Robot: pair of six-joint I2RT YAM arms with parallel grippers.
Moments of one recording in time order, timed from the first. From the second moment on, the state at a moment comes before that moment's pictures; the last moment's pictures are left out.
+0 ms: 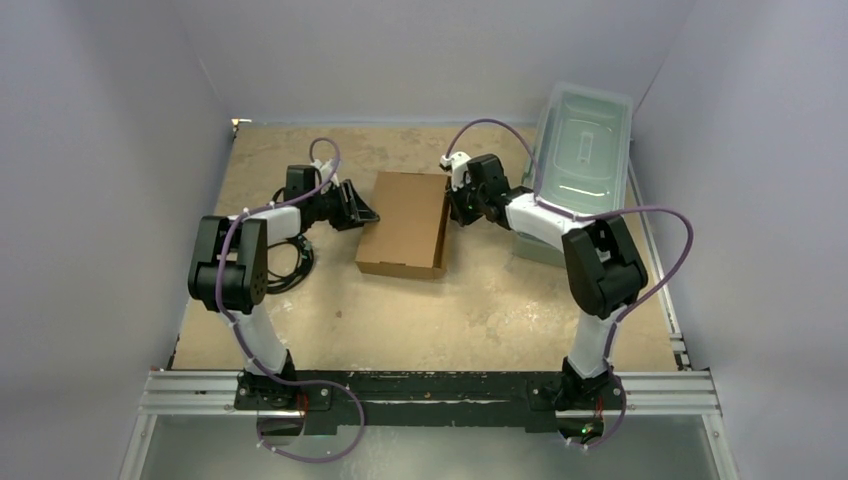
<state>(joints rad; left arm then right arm) -0.08 1.84 1.00 0.07 0.71 -0.51 0.48 1.88 1.25 -0.13 -0.20 -0.05</state>
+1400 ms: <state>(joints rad) -0.08 1.55 0.81 -0.13 0.53 -0.43 0.74 1.58 0.80 -0.20 -0.27 -1.12</state>
